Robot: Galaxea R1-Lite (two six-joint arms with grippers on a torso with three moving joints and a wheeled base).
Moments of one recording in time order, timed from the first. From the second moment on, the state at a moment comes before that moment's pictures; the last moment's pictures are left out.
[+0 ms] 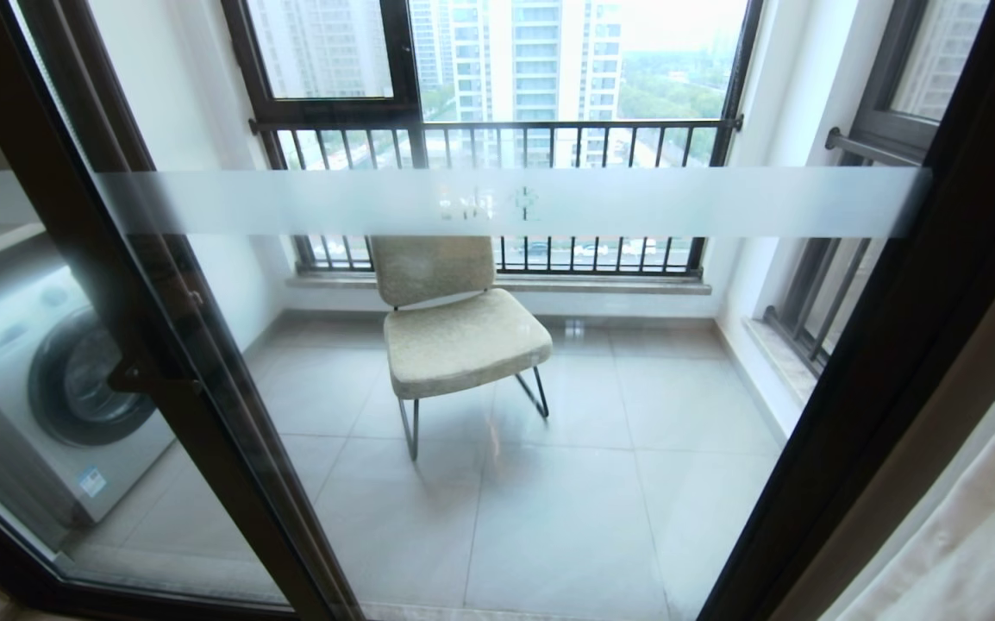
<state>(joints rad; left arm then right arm) 0.00 0.00 0.00 -0.01 0.01 0.00 0.01 0.00 0.00 0.00 0.06 -0.08</state>
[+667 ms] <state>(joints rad) 0.00 0.00 0.00 -0.01 0.01 0.00 0.01 0.00 0.00 -0.05 0.06 -0.18</state>
